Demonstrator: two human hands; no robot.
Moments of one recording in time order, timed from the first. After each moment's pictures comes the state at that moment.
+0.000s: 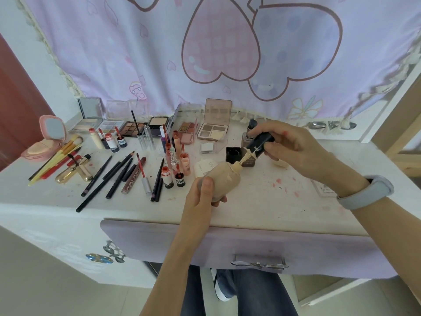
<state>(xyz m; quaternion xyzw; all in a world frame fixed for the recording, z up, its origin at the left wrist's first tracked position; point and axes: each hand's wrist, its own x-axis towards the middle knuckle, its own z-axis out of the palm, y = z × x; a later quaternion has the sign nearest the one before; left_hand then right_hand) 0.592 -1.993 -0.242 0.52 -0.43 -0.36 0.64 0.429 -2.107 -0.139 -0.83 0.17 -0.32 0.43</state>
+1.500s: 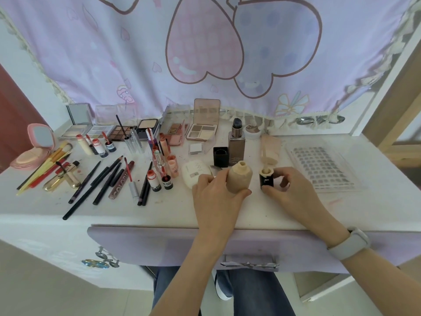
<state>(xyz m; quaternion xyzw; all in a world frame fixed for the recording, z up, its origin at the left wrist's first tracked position) 0.534 -2.021 -0.228 0.71 -0.53 0.05 0.46 0.395 -2.093 -0.228 -0.75 0.50 -0.33 0.27</state>
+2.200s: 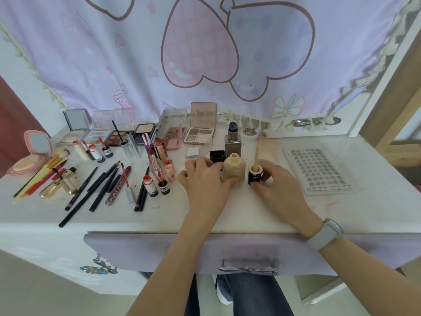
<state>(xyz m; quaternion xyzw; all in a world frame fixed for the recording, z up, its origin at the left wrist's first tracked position) 0.561 -2.054 -0.218 0.78 -0.55 0.06 0.28 0.416 -2.107 -0.233 -0.76 0.53 -0.31 0.21</state>
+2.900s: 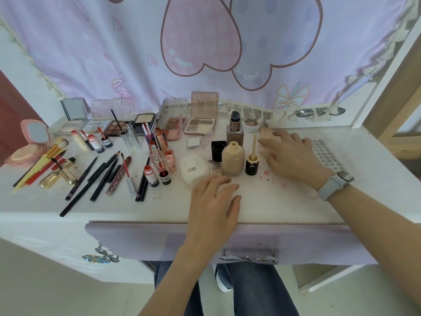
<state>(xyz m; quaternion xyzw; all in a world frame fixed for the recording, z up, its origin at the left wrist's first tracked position) 0.551 -1.999 -0.248 0.64 -0.66 0.09 0.37 0.401 -2.166 -0.217 -0.86 0.51 -0.10 -0.01</state>
